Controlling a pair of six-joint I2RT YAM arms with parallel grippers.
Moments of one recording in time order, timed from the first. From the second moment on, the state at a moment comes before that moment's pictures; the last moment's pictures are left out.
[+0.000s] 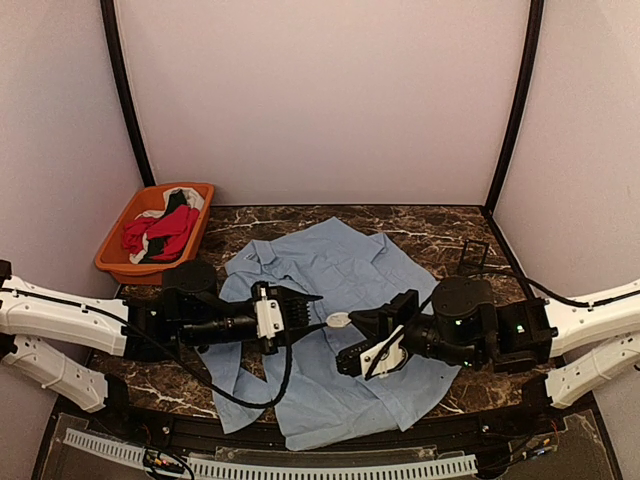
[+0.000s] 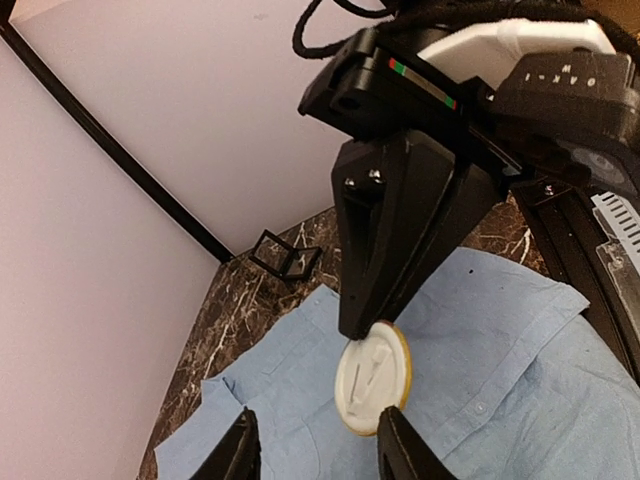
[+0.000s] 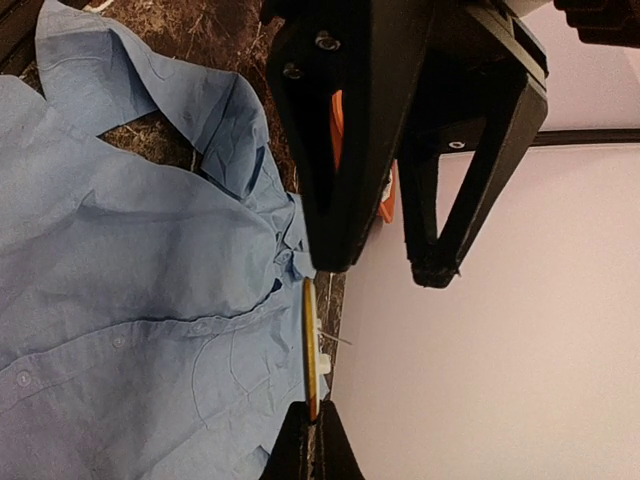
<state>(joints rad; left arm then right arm) -1.19 1.21 0.67 0.41 0.06 0.64 1.39 1.12 0.74 0.01 0.40 -1.18</state>
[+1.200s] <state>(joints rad) -1.24 1.28 0.72 0.24 0.05 0.62 1.39 1.16 0.76 -0.01 0.40 -1.17</state>
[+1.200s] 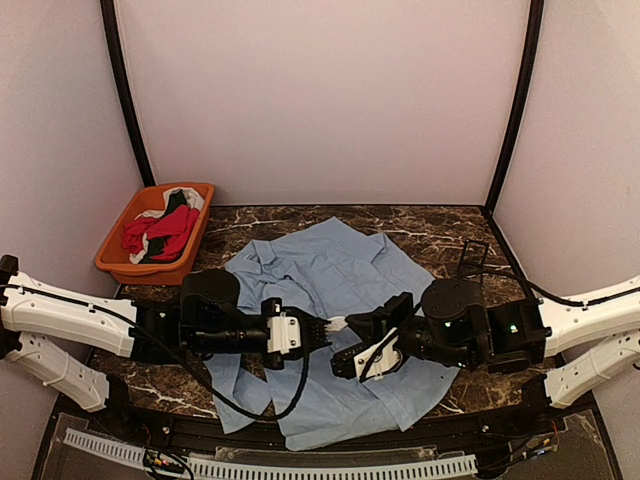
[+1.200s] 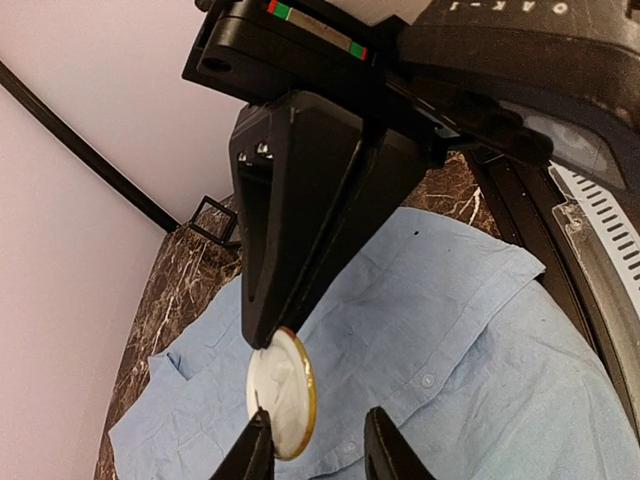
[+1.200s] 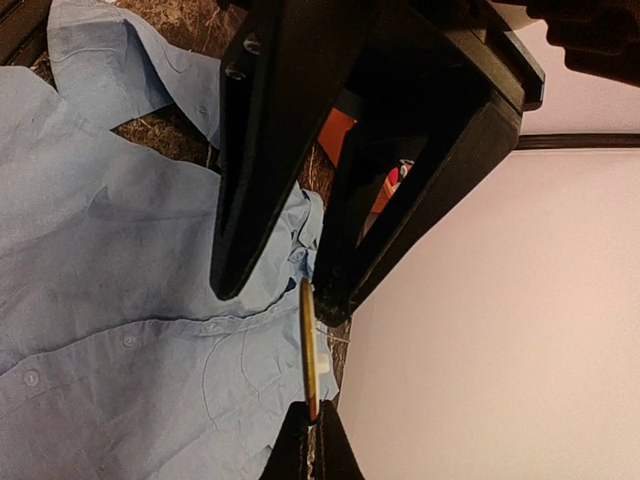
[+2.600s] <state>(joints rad) -1.27 1.30 0.72 0.32 -0.05 0.66 1.38 1.17 0.77 -0.02 0.37 -1.12</state>
